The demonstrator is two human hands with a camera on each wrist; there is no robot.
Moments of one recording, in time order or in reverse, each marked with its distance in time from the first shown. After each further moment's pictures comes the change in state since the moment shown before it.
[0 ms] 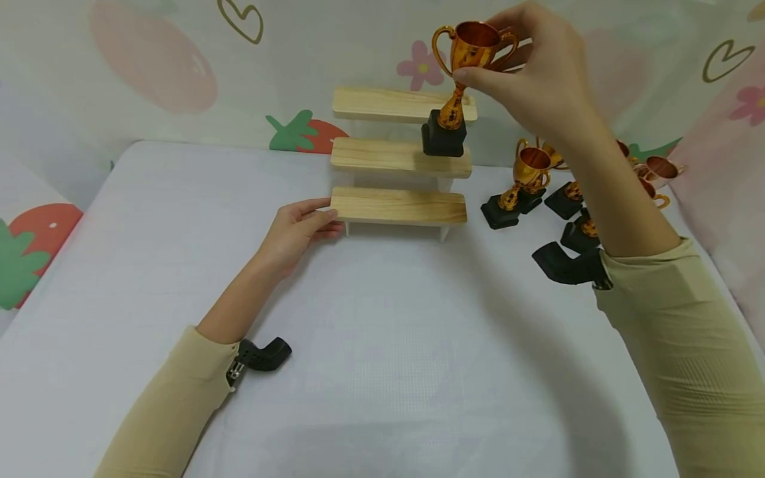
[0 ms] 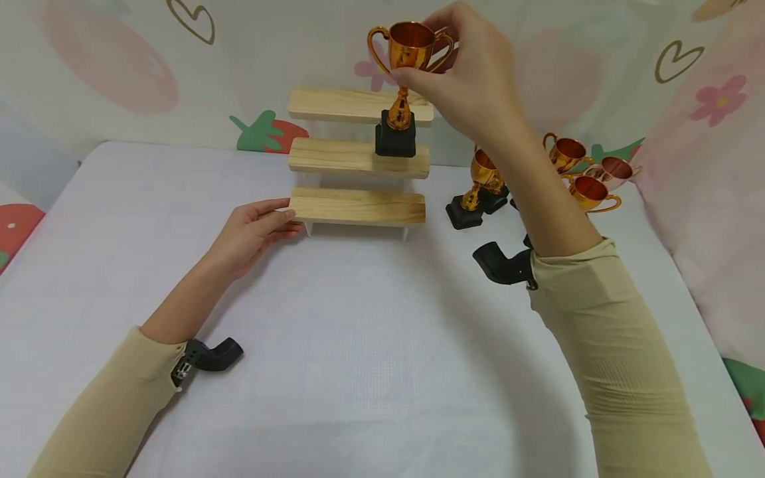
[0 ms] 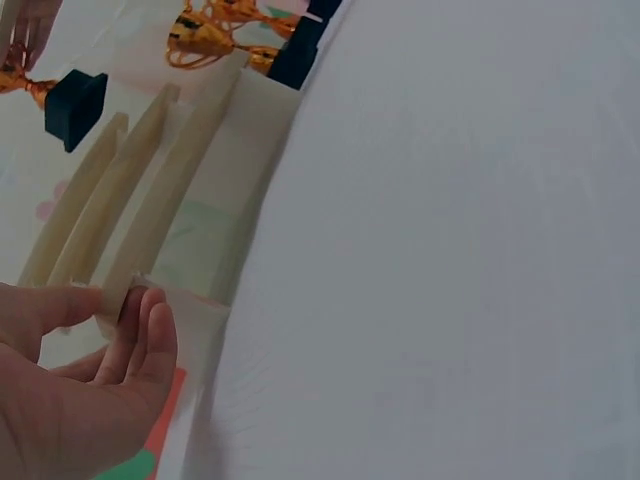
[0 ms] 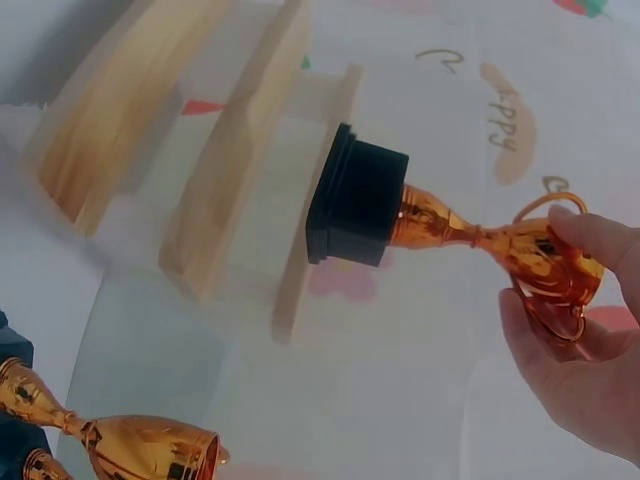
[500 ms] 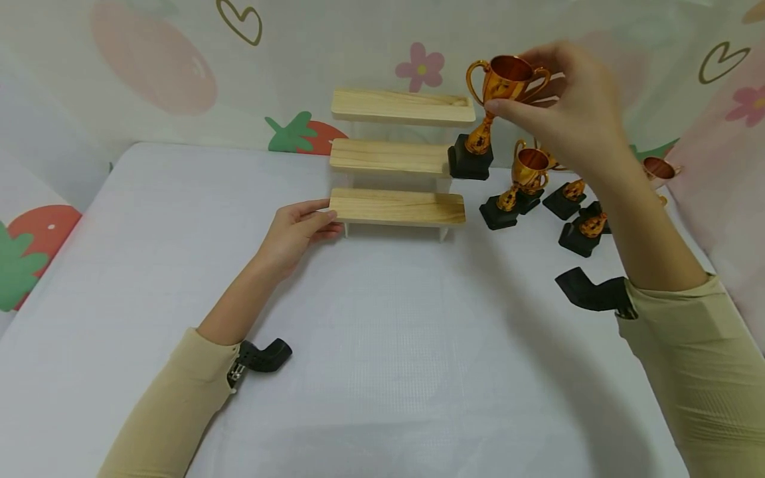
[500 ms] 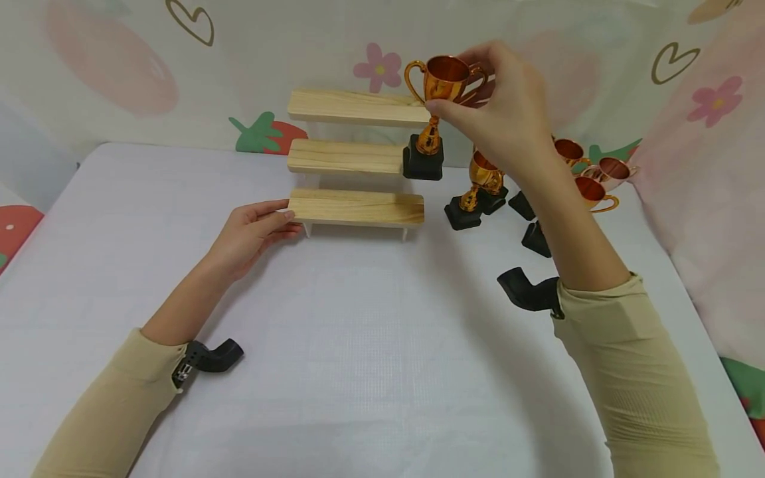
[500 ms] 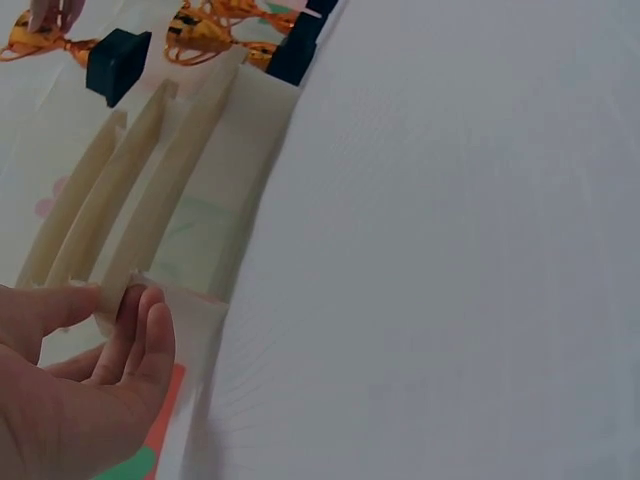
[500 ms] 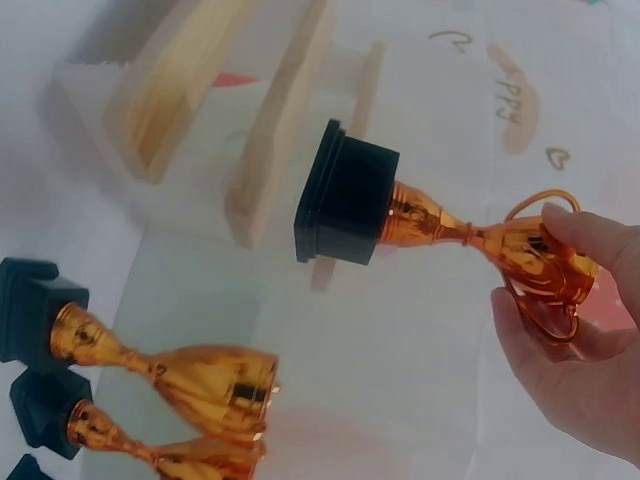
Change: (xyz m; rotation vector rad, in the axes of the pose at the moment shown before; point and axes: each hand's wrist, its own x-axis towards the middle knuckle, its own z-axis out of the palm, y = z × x) left_hand 0.000 -0.001 0.000 -0.010 0.001 0.022; right_hand -0.026 0.029 -0.012 -0.017 0.004 0.063
